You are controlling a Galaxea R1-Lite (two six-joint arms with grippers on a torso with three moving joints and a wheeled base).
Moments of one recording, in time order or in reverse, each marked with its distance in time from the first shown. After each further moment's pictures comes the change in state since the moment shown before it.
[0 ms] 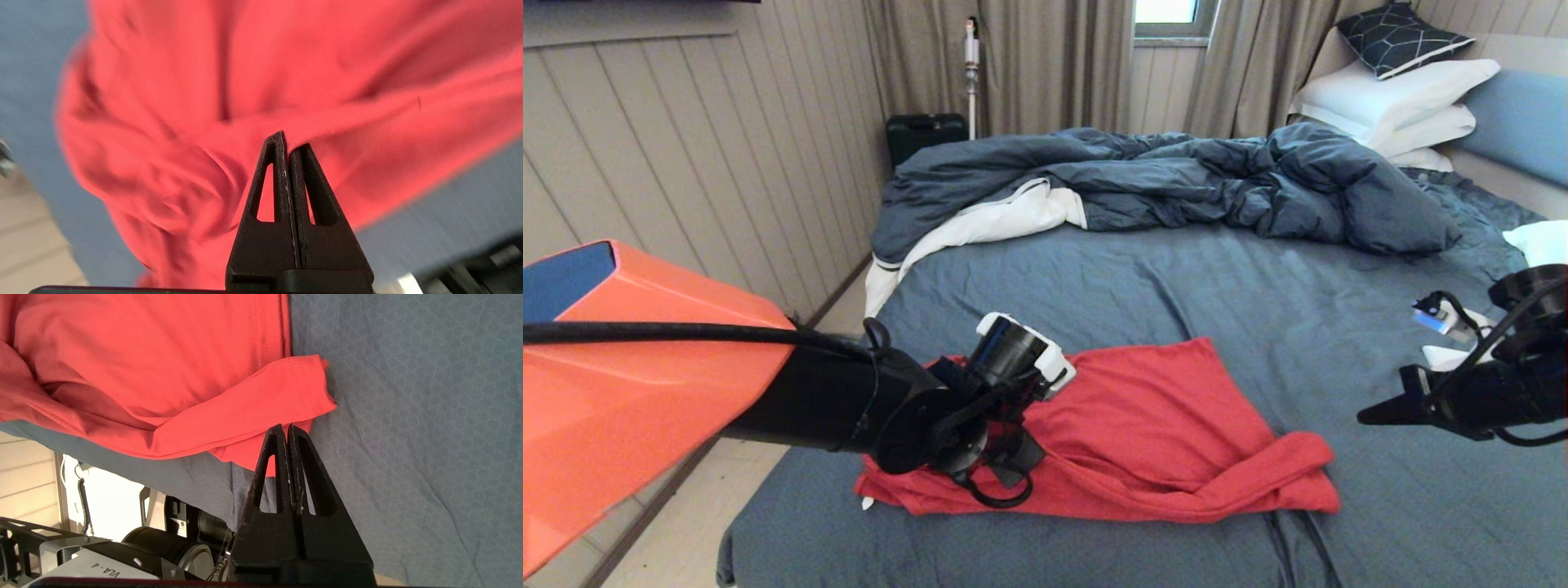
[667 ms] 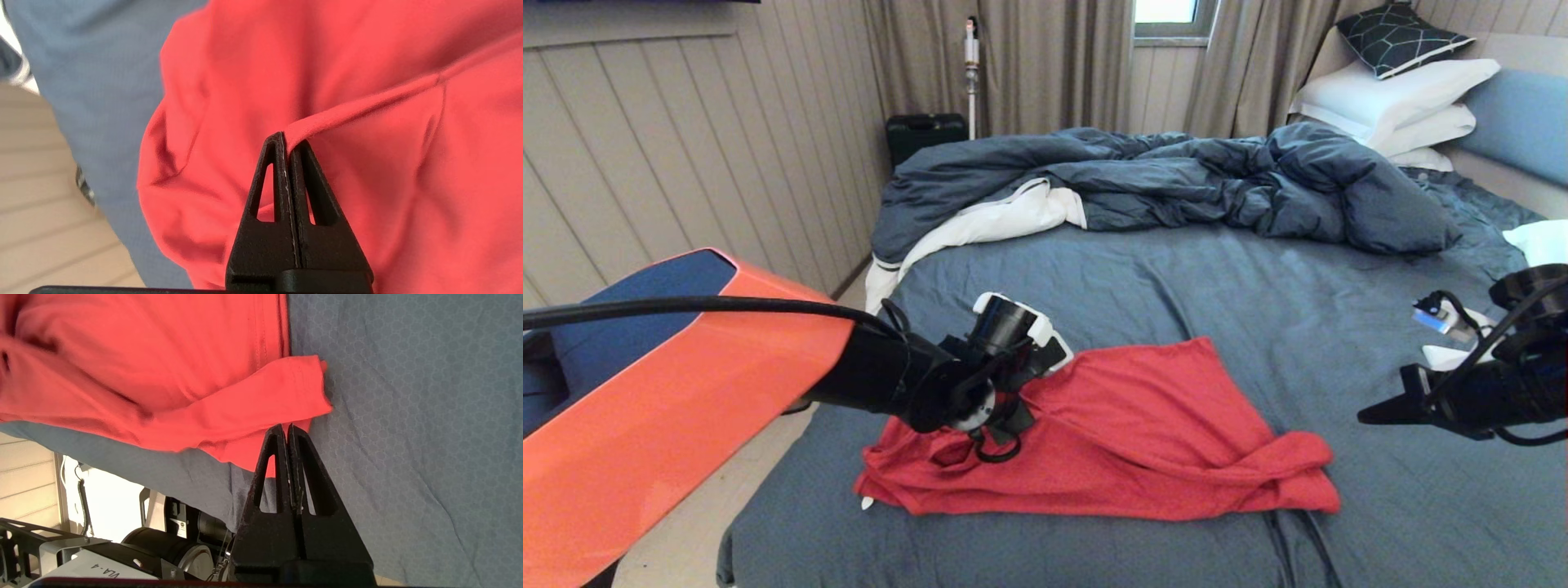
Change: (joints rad) left arm 0.101 0.131 -0.136 -0.070 0.035 0.251; right arm -0.002 0.001 -0.002 -0.002 0.000 0.000
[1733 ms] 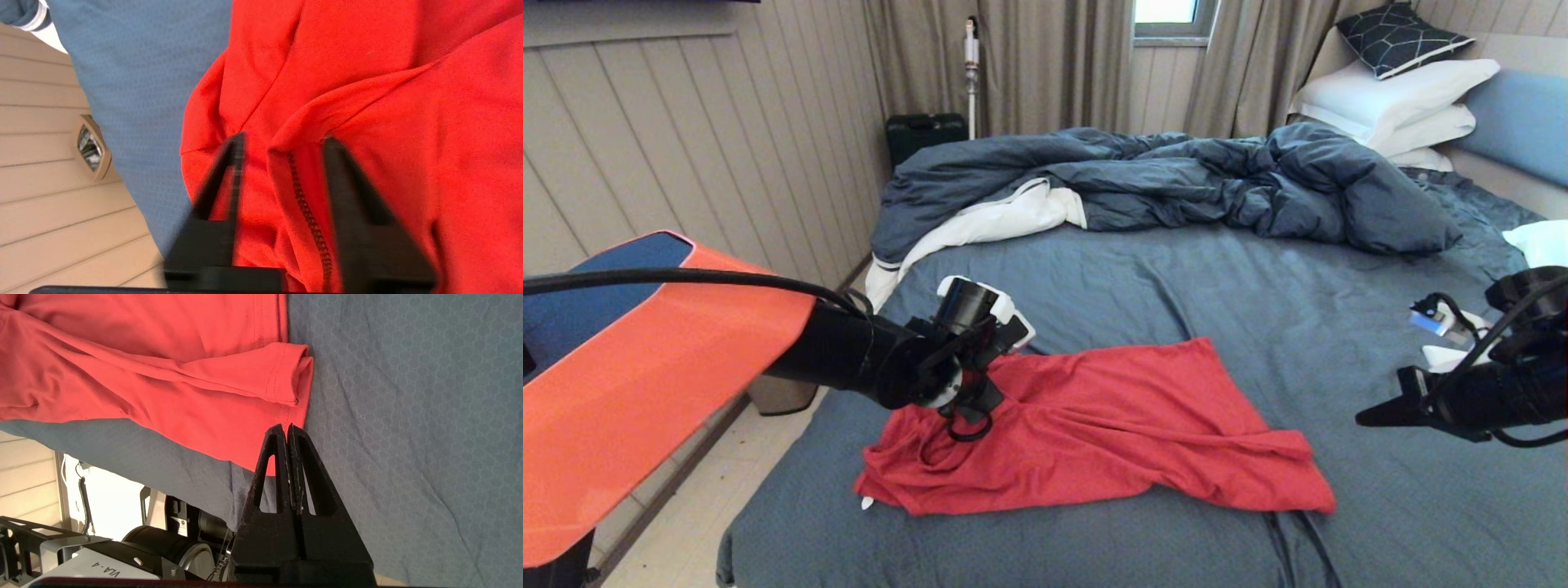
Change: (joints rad) left arm 0.074 -0.034 0.009 0.011 0.010 -0.034; right arm 0.003 0.005 0.004 0.000 0.000 0.000
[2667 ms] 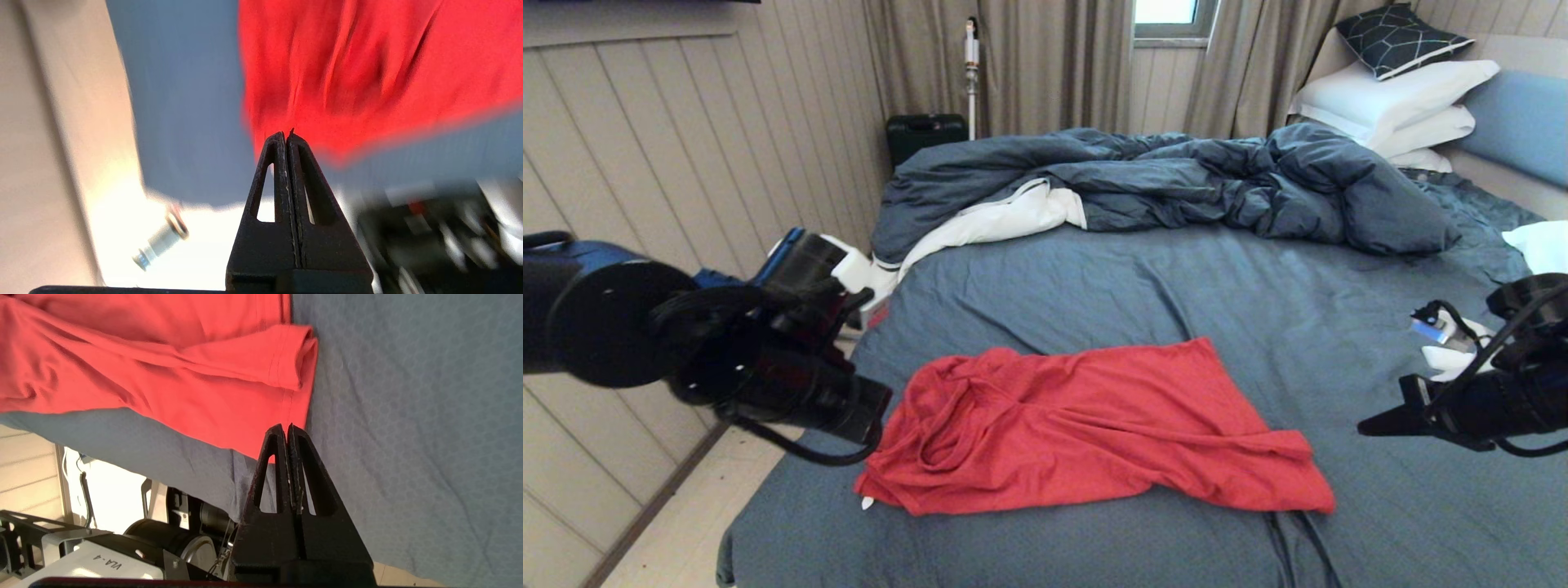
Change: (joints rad) left arm 0.130 -0.486 0.247 0.459 -0.141 -0.556; right arm 0.004 -0.014 0.033 0.008 -0.006 -0.003
